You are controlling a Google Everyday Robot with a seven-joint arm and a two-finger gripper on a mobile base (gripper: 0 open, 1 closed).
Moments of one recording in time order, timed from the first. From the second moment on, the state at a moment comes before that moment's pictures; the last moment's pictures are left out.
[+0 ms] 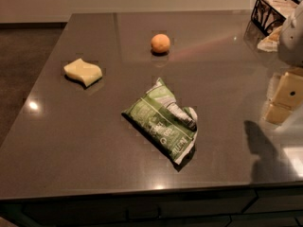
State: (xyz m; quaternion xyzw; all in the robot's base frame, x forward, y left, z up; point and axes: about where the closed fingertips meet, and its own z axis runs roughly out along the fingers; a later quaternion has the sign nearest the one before) arm 0.438 -0.217 0.976 -0.60 0.78 -0.03 0.16
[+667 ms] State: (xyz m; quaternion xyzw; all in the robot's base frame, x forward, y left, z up) arm 0.439 -0.191 0.972 -0.62 0.77 -0.02 0.17
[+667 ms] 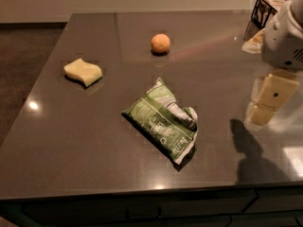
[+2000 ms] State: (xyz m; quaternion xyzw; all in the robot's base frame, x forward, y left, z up) arm 0.455 -0.043 0.889 -0.64 0.75 0.07 0.14
